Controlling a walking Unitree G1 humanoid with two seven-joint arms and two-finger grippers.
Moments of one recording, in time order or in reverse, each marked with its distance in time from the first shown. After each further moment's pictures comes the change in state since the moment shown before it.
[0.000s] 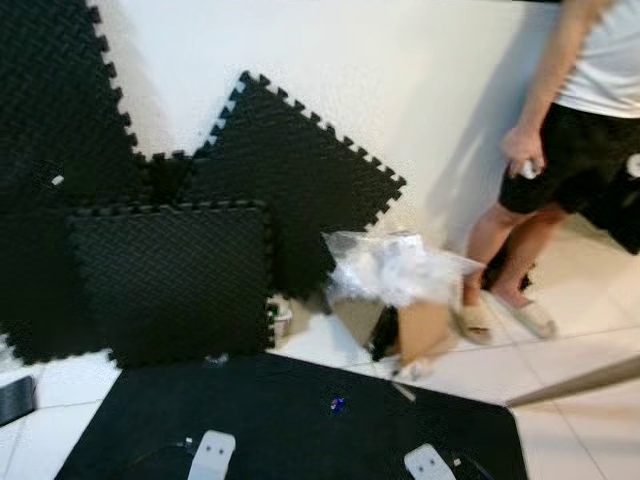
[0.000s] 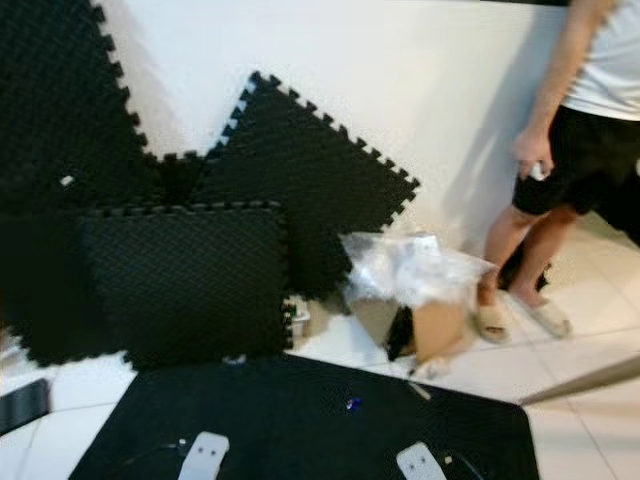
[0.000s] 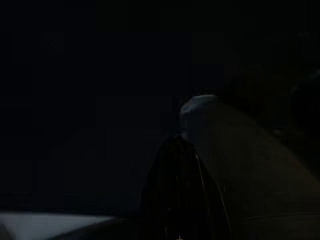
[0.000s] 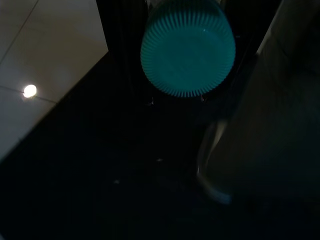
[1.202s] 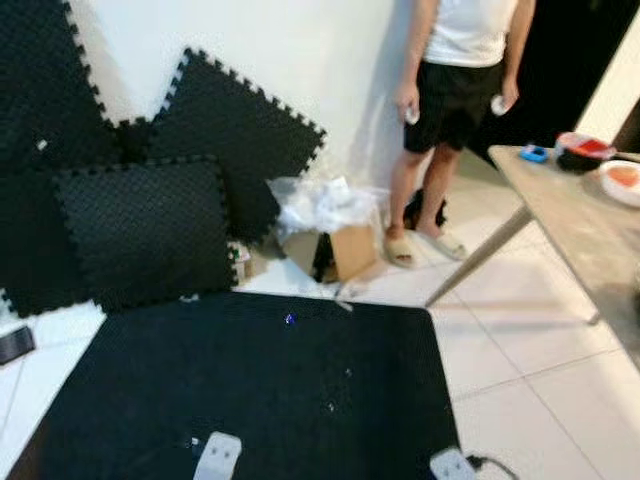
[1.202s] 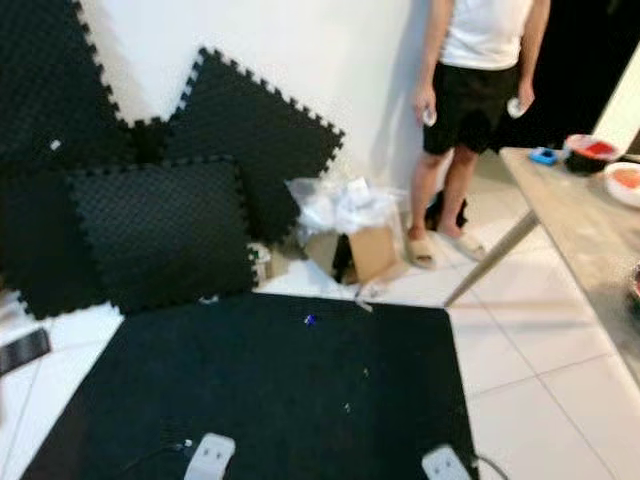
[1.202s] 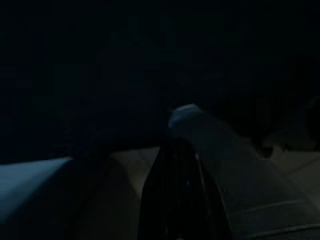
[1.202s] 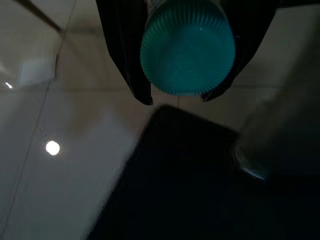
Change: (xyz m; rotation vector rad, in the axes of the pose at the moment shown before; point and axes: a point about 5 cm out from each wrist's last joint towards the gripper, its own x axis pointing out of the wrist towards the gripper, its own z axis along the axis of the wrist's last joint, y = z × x) left arm 0.000 0.001 0.000 0.031 -0.004 0.007; right arm 0.001 -0.006 0.011 -0.012 -0.011 -0.106
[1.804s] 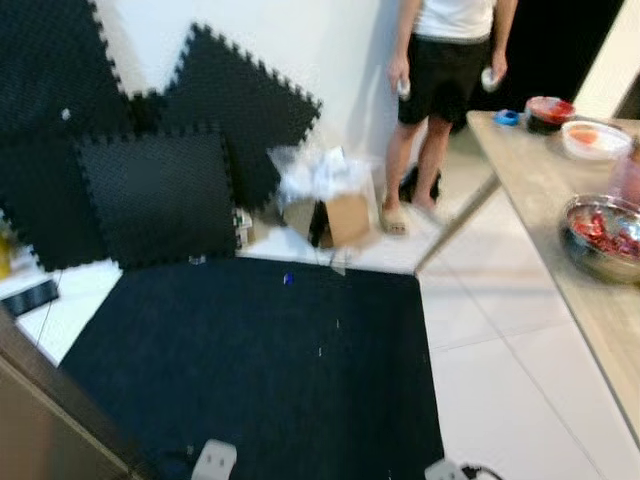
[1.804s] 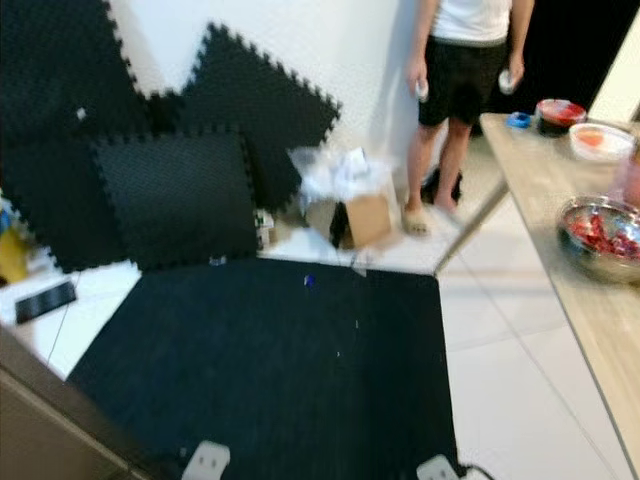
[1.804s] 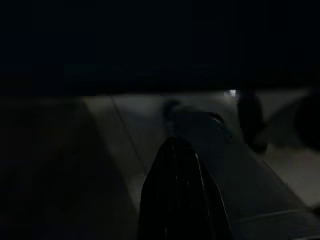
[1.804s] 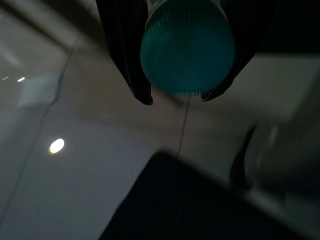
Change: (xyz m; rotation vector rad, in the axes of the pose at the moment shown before) left arm 0.001 0.001 0.004 0.005 -0.009 -0.001; right arm -0.002 -0.012 -0.009 -0.006 0.030 -0.035
